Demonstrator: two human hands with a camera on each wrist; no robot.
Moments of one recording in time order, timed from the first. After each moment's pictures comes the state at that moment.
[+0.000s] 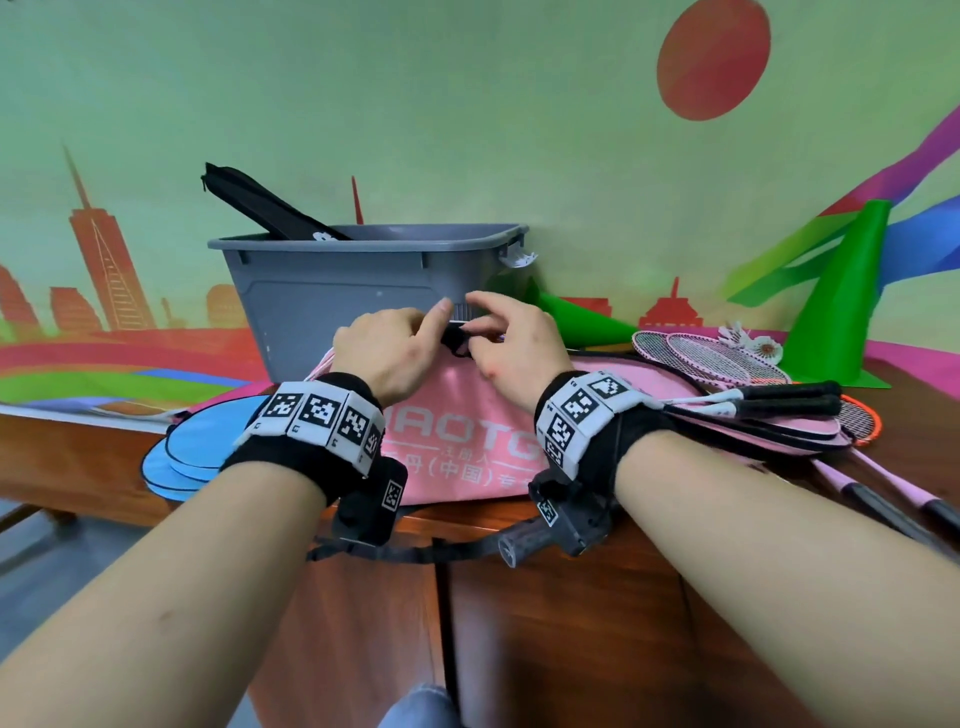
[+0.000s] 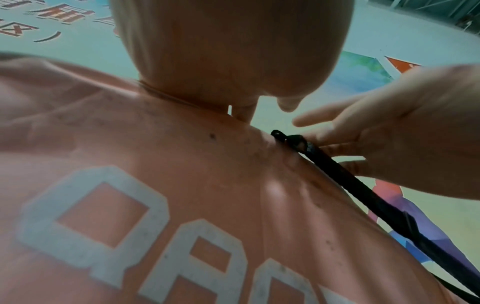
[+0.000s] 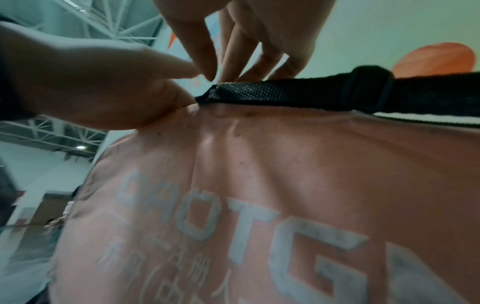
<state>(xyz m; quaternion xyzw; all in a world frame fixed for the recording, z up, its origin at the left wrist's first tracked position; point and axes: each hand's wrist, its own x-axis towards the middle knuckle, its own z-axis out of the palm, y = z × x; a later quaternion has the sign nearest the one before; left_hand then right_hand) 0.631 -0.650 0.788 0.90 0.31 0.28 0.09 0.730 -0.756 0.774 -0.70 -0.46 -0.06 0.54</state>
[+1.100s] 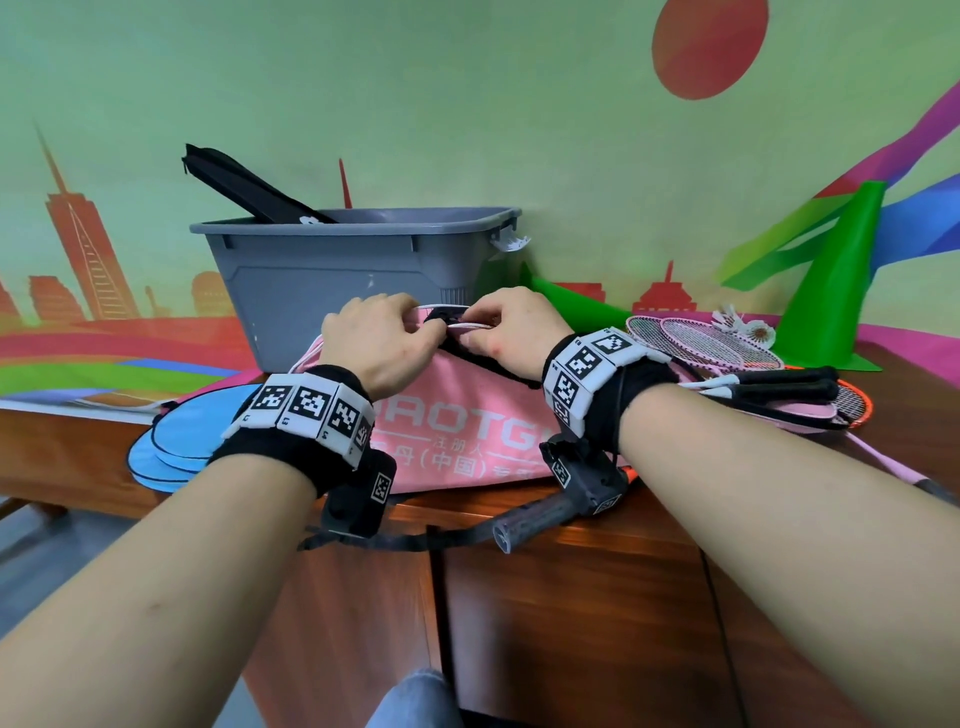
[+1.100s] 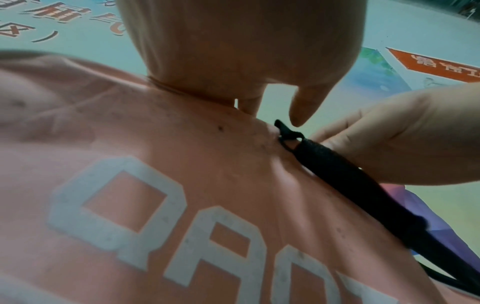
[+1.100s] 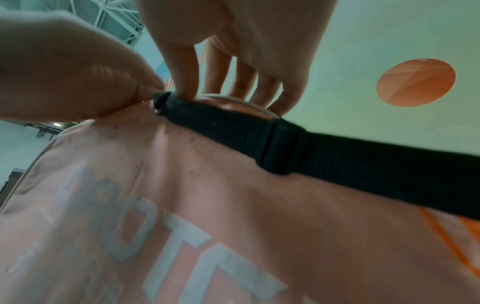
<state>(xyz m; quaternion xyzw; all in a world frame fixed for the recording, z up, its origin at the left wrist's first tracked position) 0.634 -0.644 0.779 0.91 0.29 0.30 0.06 0.749 -0.758 0.787 -0.79 -0.48 -0.04 0.37</state>
